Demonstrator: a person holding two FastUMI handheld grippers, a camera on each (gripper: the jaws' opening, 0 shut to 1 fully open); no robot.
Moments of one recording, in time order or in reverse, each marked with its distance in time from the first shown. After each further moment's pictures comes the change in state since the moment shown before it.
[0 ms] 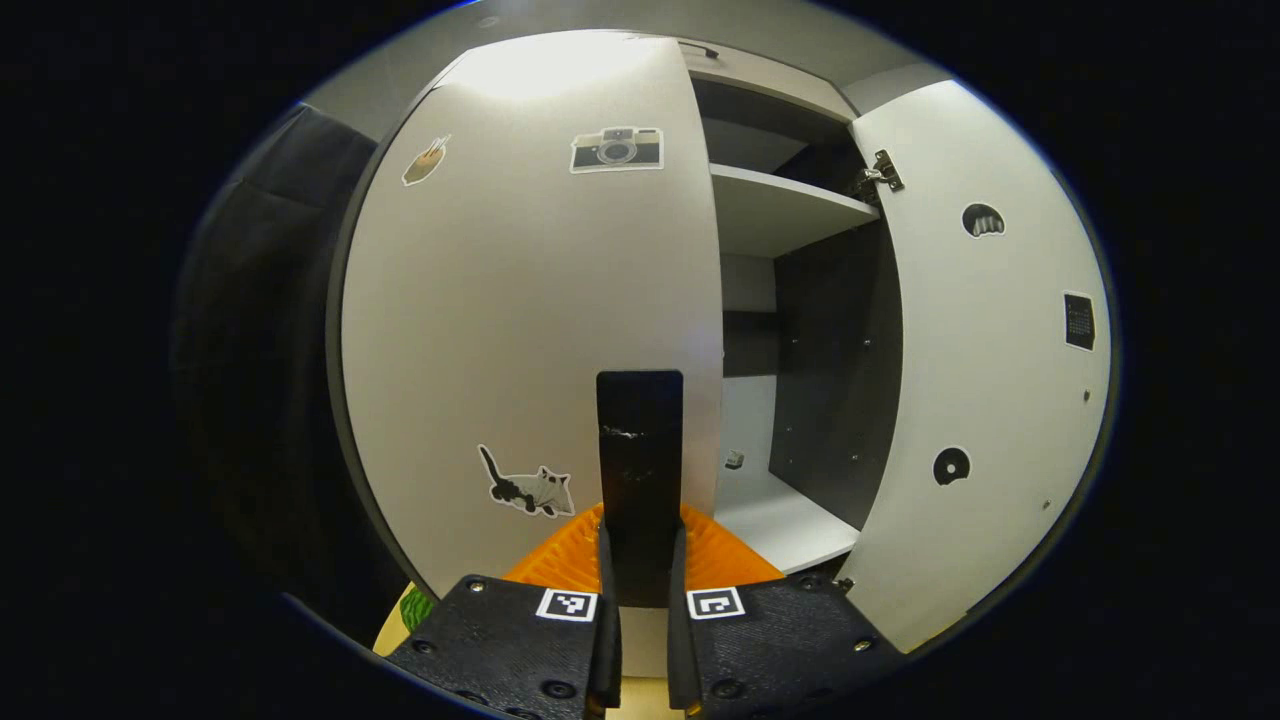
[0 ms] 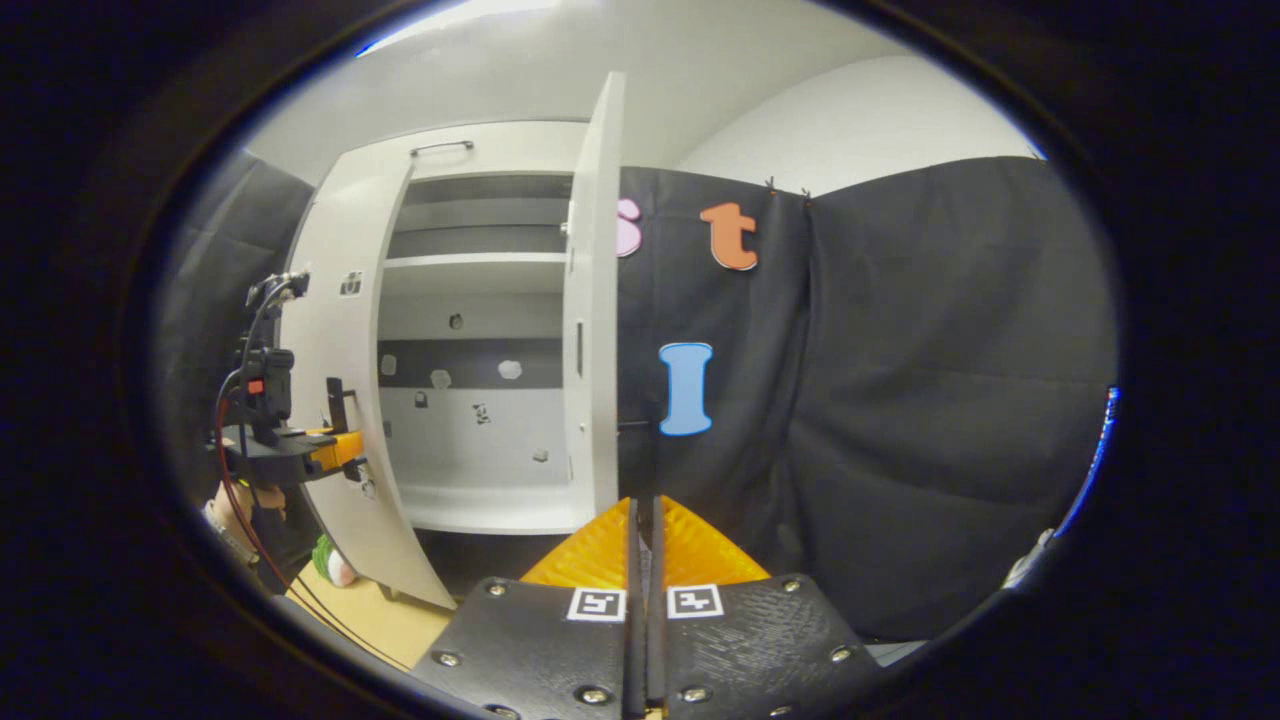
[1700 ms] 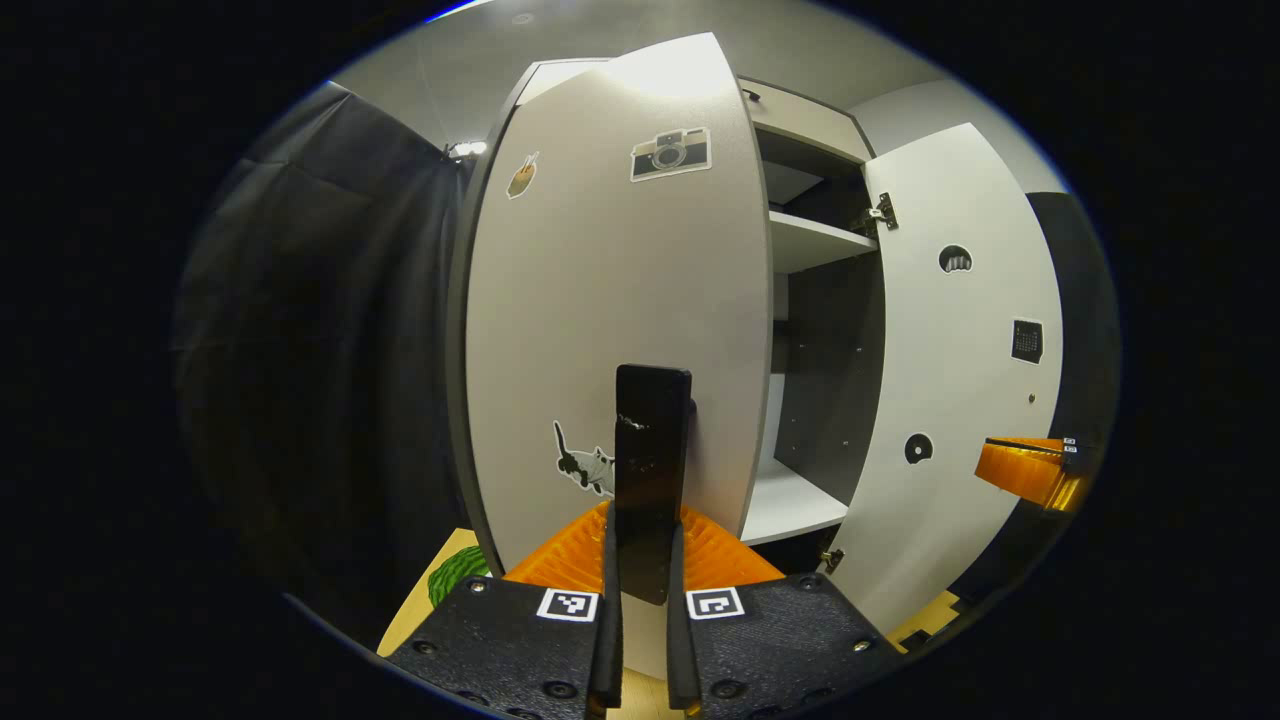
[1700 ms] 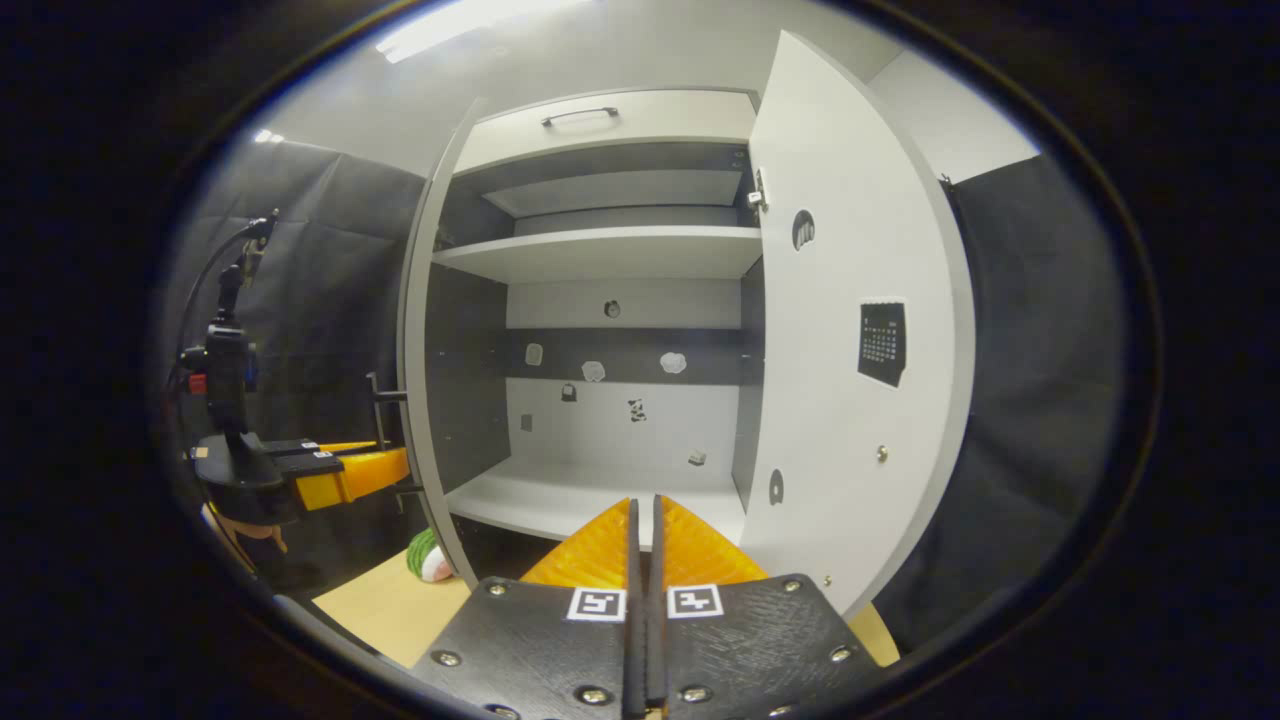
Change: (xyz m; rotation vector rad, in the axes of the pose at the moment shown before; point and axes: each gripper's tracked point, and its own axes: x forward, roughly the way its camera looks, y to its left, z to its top) left arm -0.095 0.043 -0.007 -0.066 0.007 0.042; right arm 0.043 0.154 -0.007 -0.007 0.037 0.406
